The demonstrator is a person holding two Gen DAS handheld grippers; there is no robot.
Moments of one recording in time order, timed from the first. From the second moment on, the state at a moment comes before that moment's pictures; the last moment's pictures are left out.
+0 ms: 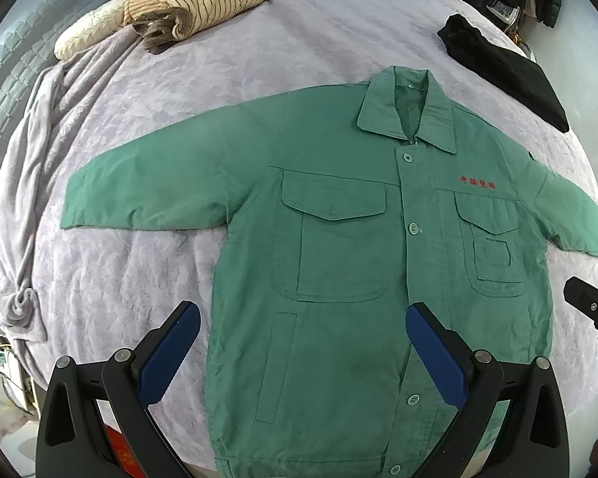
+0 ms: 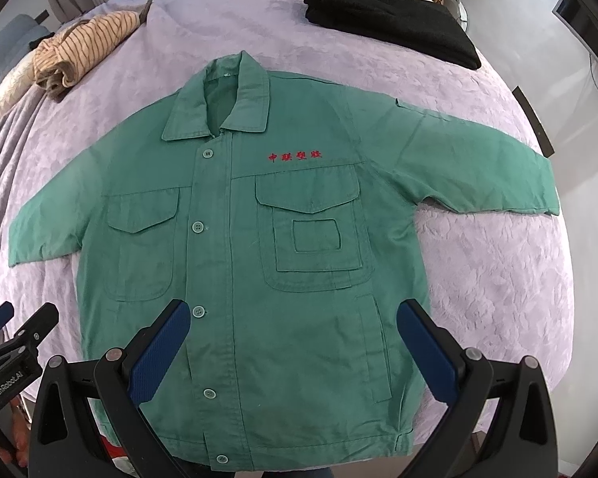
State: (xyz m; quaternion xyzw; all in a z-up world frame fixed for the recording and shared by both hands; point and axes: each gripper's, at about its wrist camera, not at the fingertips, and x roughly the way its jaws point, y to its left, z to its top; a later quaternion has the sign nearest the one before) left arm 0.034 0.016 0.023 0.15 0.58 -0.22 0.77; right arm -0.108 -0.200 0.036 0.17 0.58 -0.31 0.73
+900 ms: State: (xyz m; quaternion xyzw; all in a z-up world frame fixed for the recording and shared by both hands) left arm 0.294 0.266 -0.148 -0.13 0.56 -0.02 0.81; right arm -0.026 -0.064 -0.078 0.13 0.67 -0.14 0.72
